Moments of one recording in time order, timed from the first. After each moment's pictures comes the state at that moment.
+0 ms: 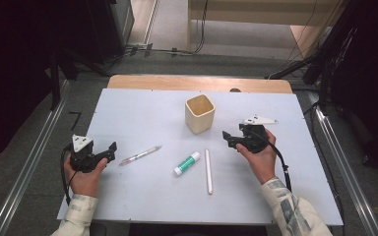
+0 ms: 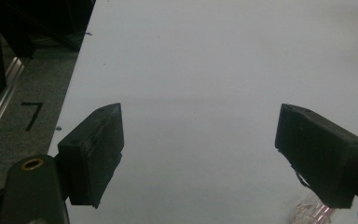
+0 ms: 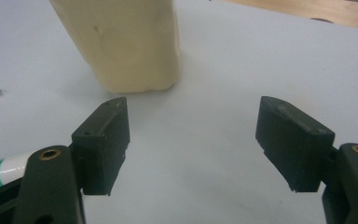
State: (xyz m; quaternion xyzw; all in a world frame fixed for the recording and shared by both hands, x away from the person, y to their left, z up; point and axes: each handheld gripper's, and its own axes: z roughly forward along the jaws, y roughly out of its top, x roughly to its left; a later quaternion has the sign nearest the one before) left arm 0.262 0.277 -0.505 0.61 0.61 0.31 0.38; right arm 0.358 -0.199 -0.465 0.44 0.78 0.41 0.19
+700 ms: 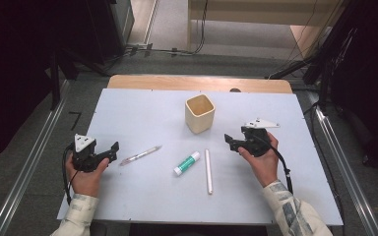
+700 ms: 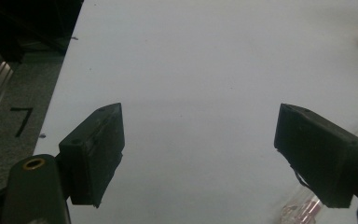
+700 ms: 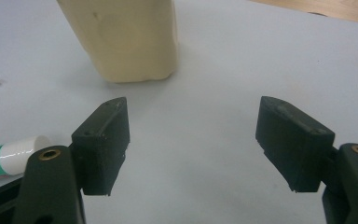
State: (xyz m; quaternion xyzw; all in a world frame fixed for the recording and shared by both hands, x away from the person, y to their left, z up) left arm 0.263 0.273 -0.504 0.62 0.60 0.30 0.40; right arm 0.351 -0.203 -0.468 0.44 0.78 0.40 0.20
